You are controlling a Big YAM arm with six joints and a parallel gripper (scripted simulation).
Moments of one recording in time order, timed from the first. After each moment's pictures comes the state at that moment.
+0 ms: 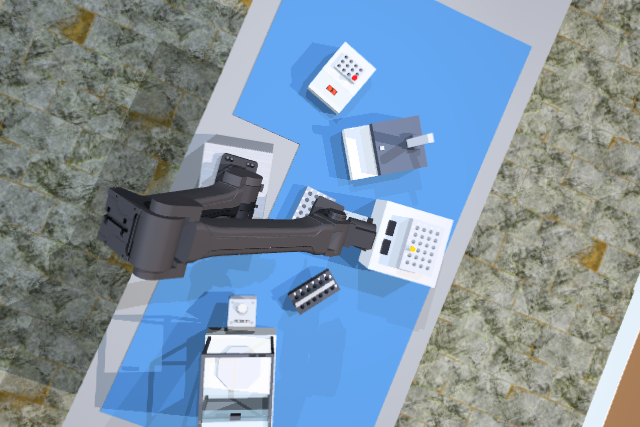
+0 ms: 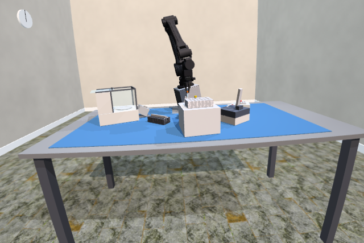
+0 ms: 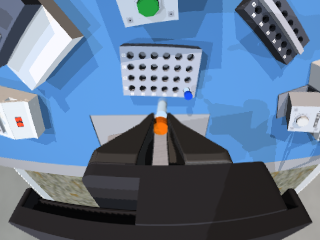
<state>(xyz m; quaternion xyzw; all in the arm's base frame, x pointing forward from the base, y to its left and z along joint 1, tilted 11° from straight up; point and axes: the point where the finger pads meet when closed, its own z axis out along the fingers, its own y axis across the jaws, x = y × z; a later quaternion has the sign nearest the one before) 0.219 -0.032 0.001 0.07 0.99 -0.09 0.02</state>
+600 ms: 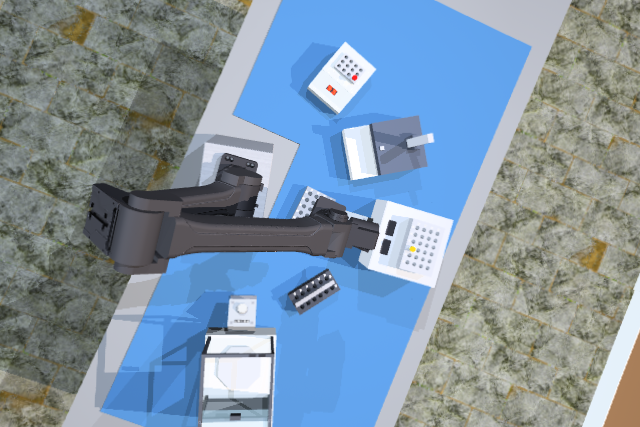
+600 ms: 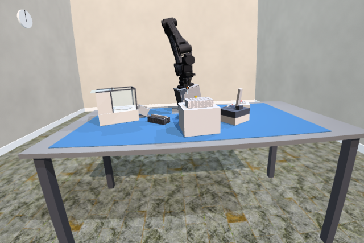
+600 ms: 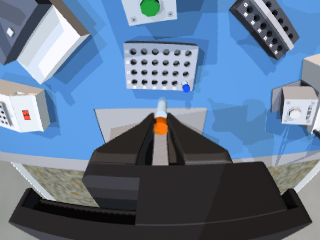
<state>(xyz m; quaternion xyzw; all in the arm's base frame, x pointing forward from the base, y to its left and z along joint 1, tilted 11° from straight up) 0.218 -0.027 0.026 0.07 0.99 -0.09 0.01</state>
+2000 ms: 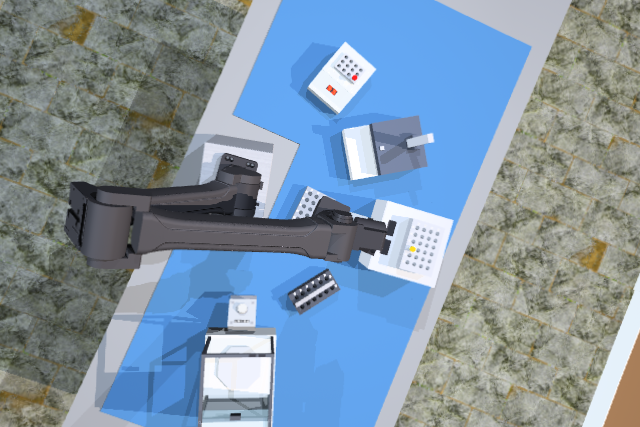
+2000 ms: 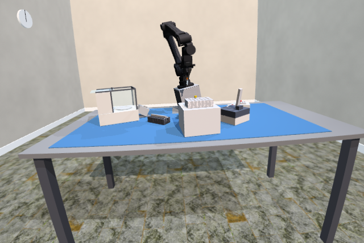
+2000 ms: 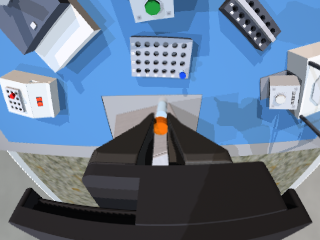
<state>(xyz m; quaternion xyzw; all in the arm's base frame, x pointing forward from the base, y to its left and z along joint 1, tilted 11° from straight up) 0.215 -0.015 0.083 0.07 0.99 -0.09 0.01</state>
